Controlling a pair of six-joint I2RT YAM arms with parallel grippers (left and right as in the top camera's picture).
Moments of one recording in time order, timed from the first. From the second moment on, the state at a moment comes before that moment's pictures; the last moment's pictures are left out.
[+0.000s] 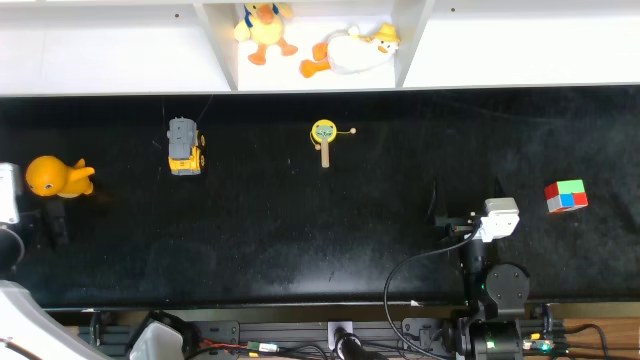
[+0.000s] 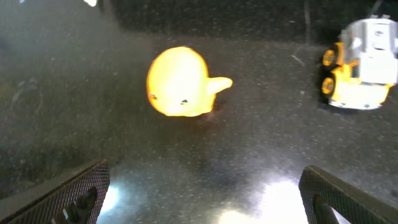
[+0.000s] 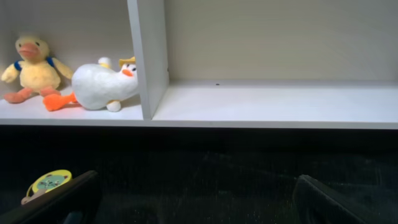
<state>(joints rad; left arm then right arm) 1.00 1.08 1.09 -1.00 0.43 0.74 0.05 0.01 0.02 -0.02 -0.01 0.03</state>
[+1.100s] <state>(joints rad) 0.93 1.50 1.10 -0.72 0.52 0.73 0.05 0.01 0.02 -0.02 -0.01 0.03</state>
